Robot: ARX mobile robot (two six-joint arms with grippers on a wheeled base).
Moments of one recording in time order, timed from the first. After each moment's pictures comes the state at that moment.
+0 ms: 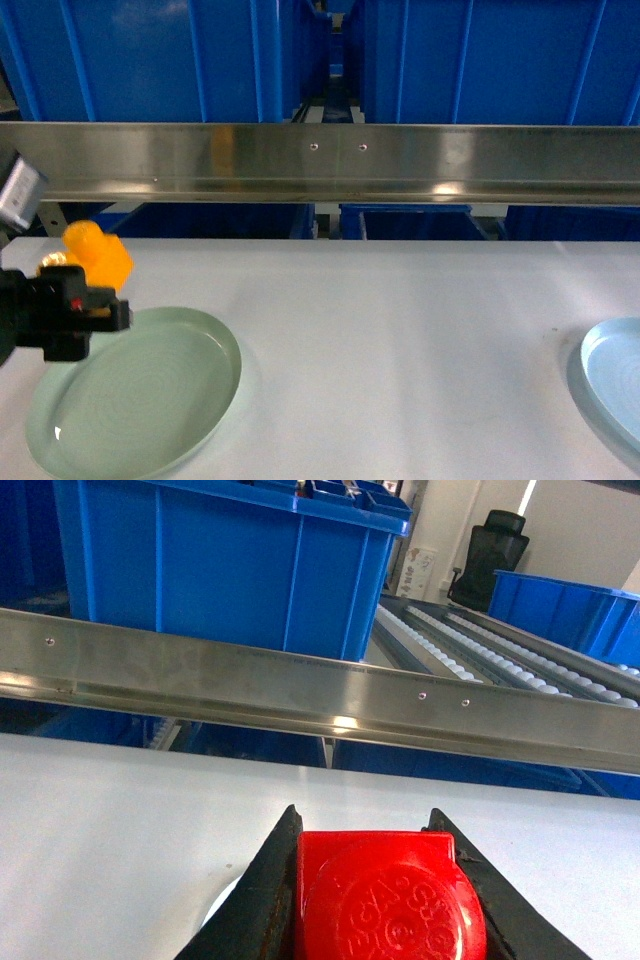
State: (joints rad) left arm -0.11 1.60 0.47 0.63 -0.04 -0.07; right arm -0.12 0.61 0.21 0.38 -0.07 -0.18
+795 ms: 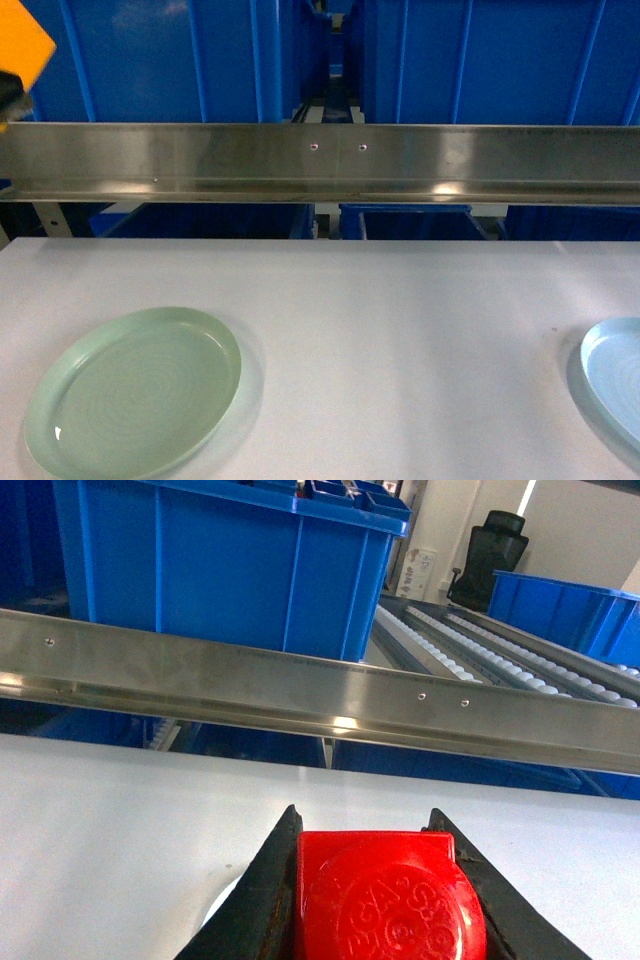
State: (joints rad) left arm -0.15 1.07 0.49 0.44 -0.02 0.01; right arm -0.12 0.61 0.21 0.38 -0.07 -0.18
